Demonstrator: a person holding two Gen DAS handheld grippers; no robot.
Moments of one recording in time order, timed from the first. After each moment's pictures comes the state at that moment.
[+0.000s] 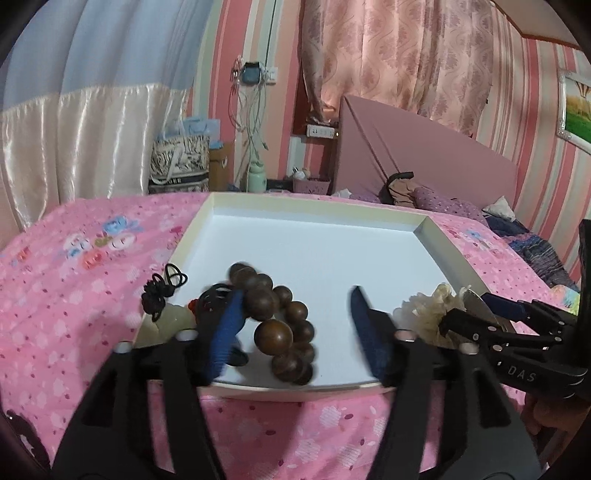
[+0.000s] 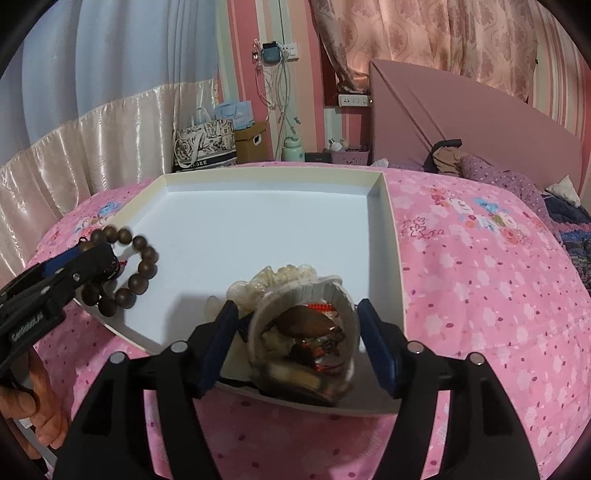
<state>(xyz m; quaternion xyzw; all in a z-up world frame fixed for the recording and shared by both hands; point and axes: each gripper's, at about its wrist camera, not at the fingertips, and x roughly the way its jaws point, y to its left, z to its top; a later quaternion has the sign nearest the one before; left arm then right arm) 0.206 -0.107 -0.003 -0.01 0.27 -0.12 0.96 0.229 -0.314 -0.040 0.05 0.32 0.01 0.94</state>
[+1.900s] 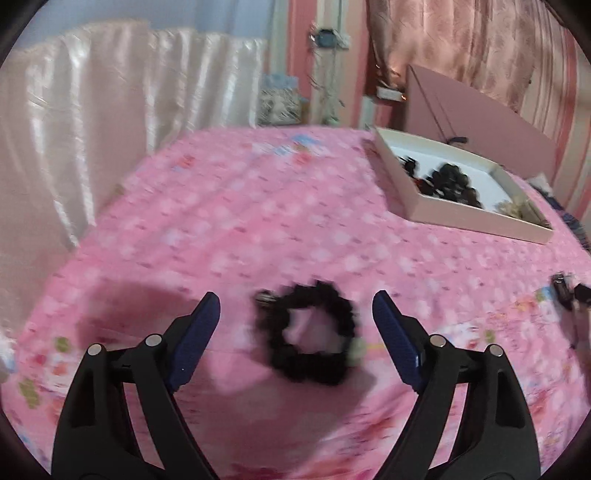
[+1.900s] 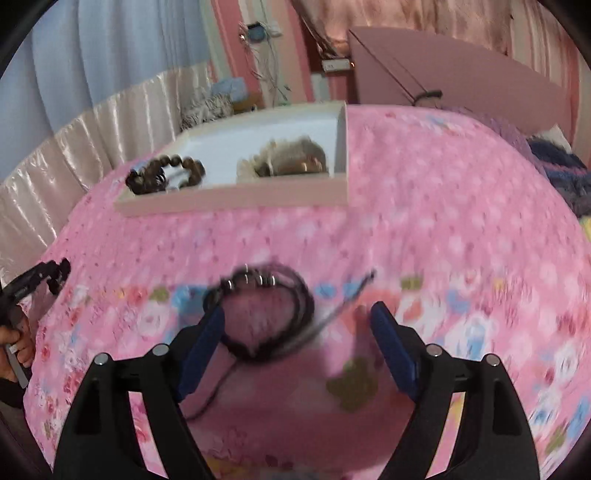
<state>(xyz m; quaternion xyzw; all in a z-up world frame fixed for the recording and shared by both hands) 0.101 0.113 -0.029 0.00 0.37 -0.05 0.93 0.093 -0.326 -0.065 0.11 0.39 0.00 0.91</state>
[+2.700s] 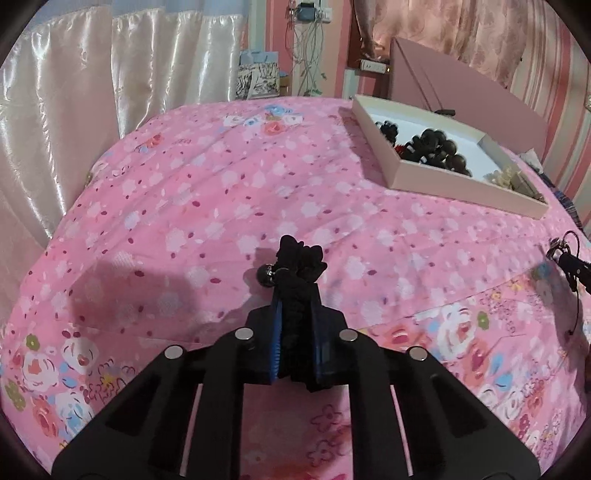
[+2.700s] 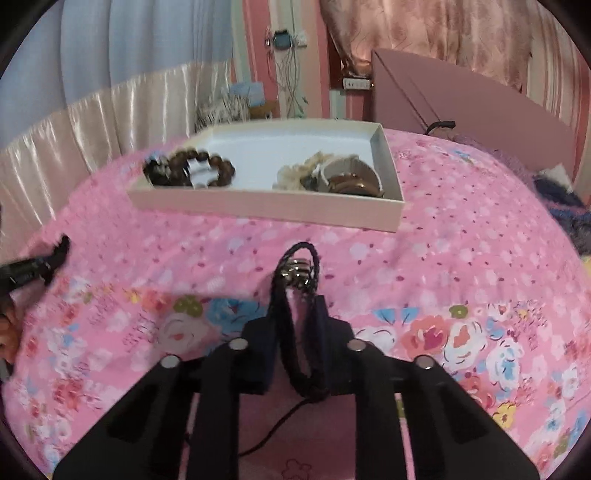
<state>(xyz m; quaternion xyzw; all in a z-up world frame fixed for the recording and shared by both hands) 0.107 0.095 -0.037 0.01 0.40 -0.07 0.92 0.092 -0.288 -0.052 0.07 0.35 0.04 0.93</state>
